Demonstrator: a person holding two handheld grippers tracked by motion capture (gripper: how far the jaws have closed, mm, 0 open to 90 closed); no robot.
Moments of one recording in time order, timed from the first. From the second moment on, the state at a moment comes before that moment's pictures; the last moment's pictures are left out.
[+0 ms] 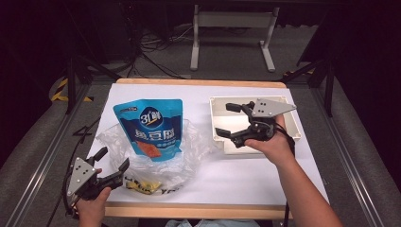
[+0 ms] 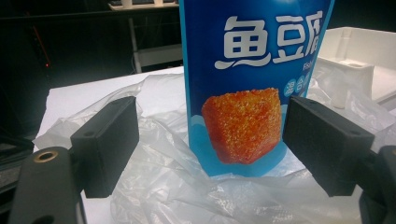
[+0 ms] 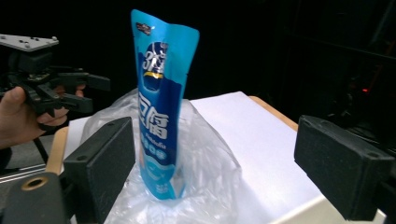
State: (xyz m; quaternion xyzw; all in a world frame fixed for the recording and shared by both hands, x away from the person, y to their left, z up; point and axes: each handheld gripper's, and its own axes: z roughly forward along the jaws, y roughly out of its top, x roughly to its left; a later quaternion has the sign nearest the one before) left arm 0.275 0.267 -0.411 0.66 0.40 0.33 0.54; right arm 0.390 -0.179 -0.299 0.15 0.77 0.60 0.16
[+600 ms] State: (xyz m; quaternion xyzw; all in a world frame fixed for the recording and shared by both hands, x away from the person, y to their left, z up) left arm 0.274 0.267 -0.410 0.66 0.40 0.33 0.54; right arm 0.417 -0.117 -0.318 0.13 0.78 0.60 0.12
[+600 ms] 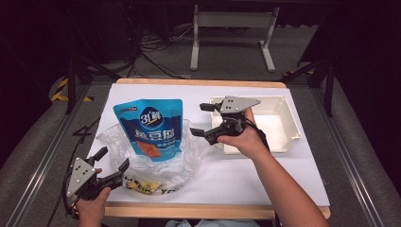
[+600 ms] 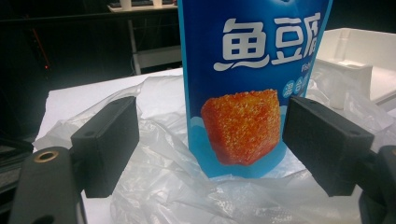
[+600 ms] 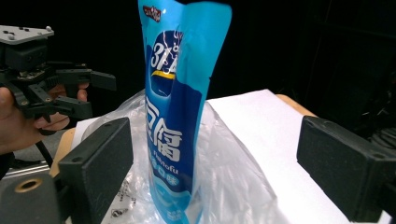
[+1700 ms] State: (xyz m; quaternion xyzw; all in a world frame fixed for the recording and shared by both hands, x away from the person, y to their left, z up) left arm 0.274 0.268 -0.410 0.66 0.40 0.32 0.54; right arm 0.429 -0.040 -0.385 0.07 0.81 0.56 0.12
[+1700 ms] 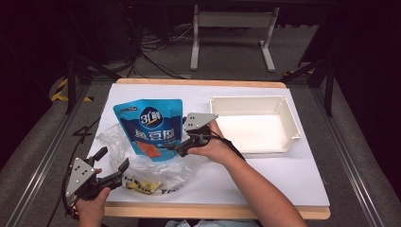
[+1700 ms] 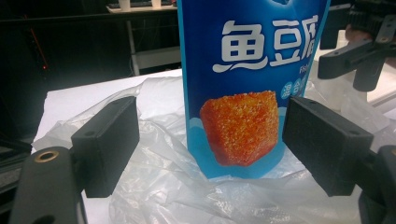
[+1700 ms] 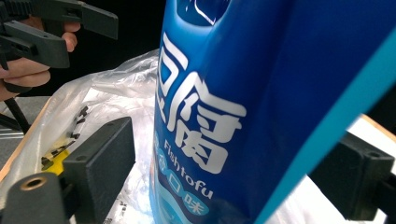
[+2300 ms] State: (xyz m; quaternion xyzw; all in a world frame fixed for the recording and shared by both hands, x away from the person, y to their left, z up) left arm 0.275 0.269 -0.410 0.66 0.40 0.32 0.55; right arm 0.429 -0.018 -0.407 0.05 0.83 0.54 0.13
